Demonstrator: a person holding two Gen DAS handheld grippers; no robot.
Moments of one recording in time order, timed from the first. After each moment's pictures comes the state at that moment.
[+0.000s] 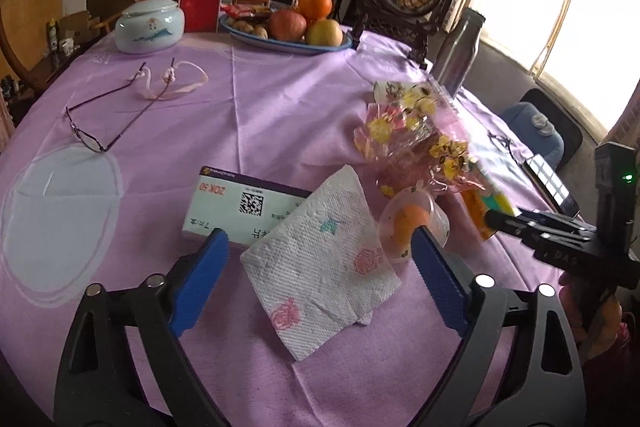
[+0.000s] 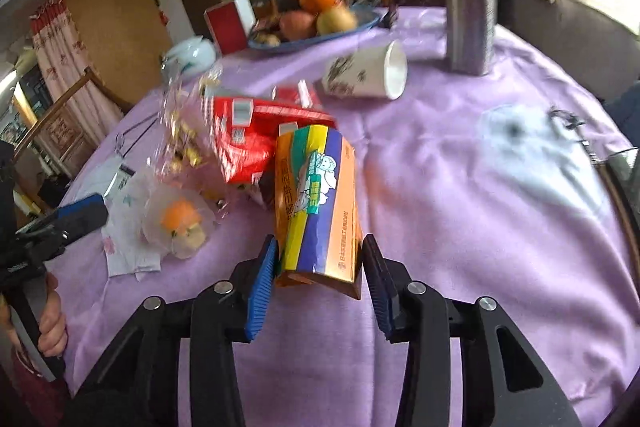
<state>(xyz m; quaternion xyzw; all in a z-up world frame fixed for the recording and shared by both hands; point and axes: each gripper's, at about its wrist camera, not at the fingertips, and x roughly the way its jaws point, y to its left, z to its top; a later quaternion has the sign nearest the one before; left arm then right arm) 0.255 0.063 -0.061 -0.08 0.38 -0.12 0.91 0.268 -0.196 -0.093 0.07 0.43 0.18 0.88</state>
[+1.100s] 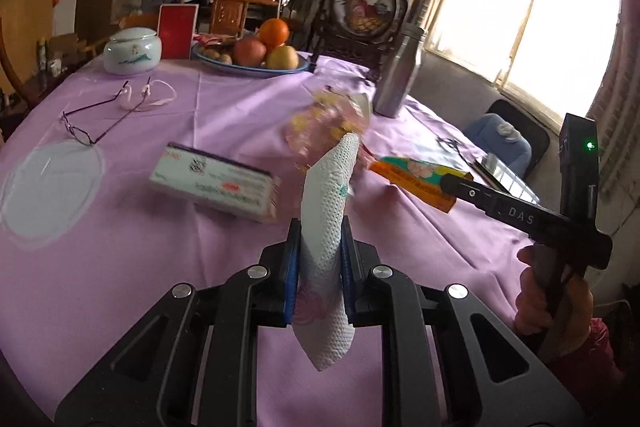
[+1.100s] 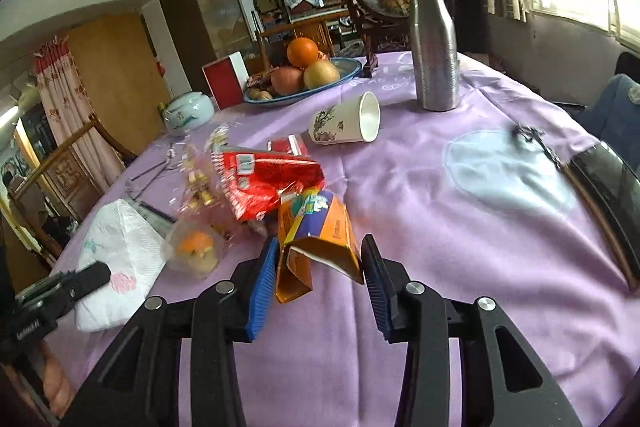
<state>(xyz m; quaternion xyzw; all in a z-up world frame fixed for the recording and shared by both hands) 0.169 0.022 -0.048 -0.09 0.31 -0.15 0.94 0.223 -0.225 -0.076 0.12 0.35 0.17 0.91</state>
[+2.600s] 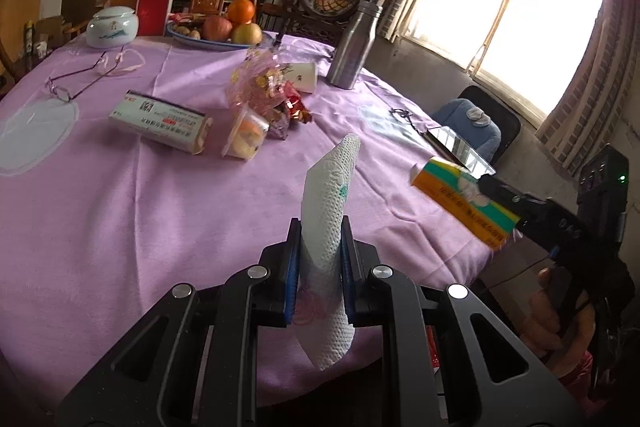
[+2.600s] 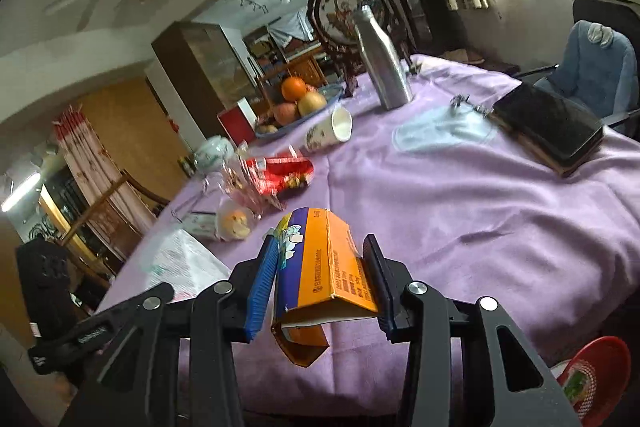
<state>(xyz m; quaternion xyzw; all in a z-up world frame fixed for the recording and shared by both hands) 0.121 -0.028 -0.047 -0.11 0.33 -0.19 0.92 0.113 -0.308 -0.061 0.22 0.30 0.16 0.91</state>
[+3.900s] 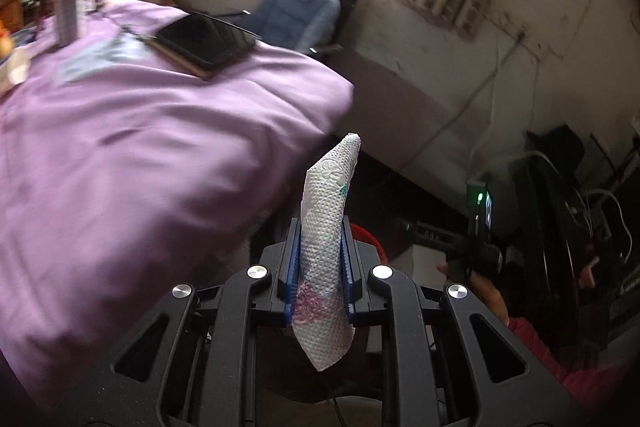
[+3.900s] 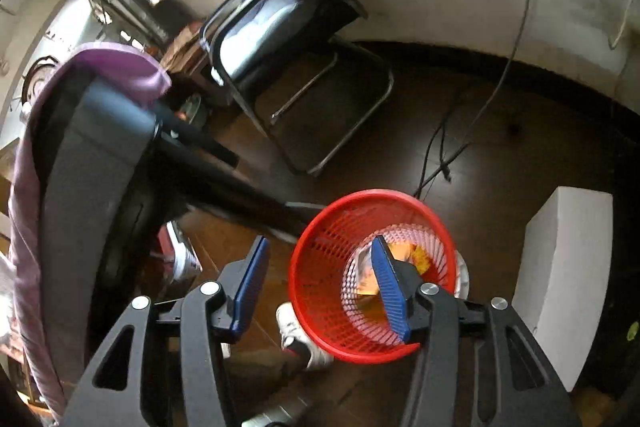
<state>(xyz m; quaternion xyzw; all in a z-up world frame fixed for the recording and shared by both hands) 0.093 -0.338 -0.089 0.06 0.41 -0.44 0.80 -0.052 -0.638 -0.309 0.38 0.41 -0.19 0.80</state>
